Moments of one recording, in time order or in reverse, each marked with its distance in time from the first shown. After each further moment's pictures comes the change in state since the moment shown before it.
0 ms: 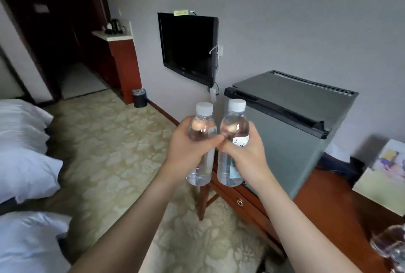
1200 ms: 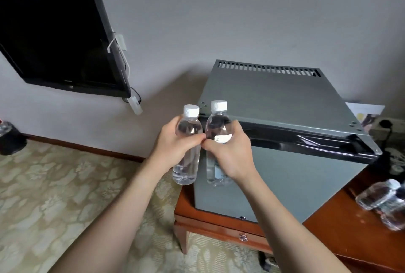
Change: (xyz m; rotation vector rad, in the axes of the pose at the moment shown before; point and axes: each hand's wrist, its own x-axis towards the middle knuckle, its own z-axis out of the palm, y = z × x) left_hand 0.377 -0.187 0.046 0.056 -0.660 -0.171; right_hand 0.283 0.134 0.016 -0.394 0.640 0.171
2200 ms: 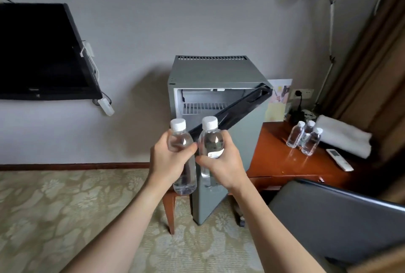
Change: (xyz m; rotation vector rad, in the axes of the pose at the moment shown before) left_hand -0.259 0.025 0.010 -0.037 0.012 0.152; right_hand -0.274 -0.035 -0.050 0.035 0.060 -0.062
